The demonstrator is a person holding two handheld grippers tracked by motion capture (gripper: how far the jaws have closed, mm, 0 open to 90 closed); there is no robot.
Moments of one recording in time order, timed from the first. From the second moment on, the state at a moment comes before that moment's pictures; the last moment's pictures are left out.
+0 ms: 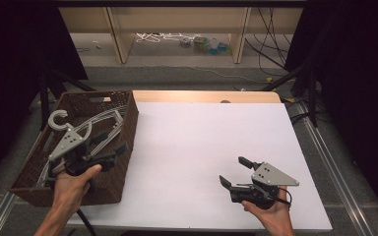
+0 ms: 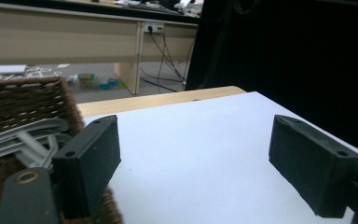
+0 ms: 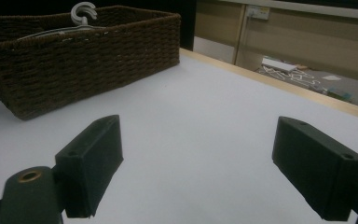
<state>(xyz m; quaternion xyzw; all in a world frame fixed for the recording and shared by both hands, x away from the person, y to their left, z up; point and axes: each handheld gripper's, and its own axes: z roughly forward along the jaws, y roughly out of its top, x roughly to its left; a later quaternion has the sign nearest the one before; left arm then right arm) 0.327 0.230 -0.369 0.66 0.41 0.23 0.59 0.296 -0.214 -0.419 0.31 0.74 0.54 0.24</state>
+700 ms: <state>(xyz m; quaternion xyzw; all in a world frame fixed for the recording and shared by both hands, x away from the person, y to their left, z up) 0.308 0.187 -0.407 0.69 0.35 0.24 0.59 0.294 -0.218 -0.424 0.32 0.72 0.57 0.24</state>
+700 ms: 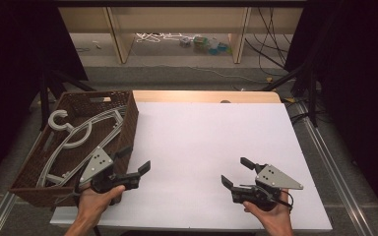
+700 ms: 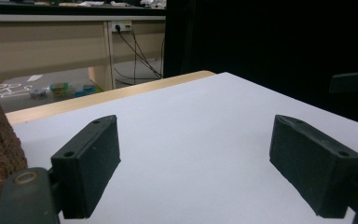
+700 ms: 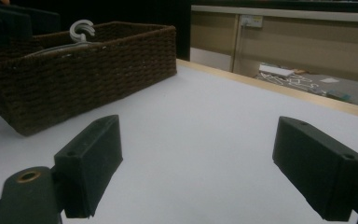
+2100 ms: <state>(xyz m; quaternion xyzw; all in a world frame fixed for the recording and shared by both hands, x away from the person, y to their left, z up) 0.288 0.185 -0.436 0.70 0.34 0.23 0.58 0.274 -0.214 -0.434 0.33 0.73 0.55 0.23</state>
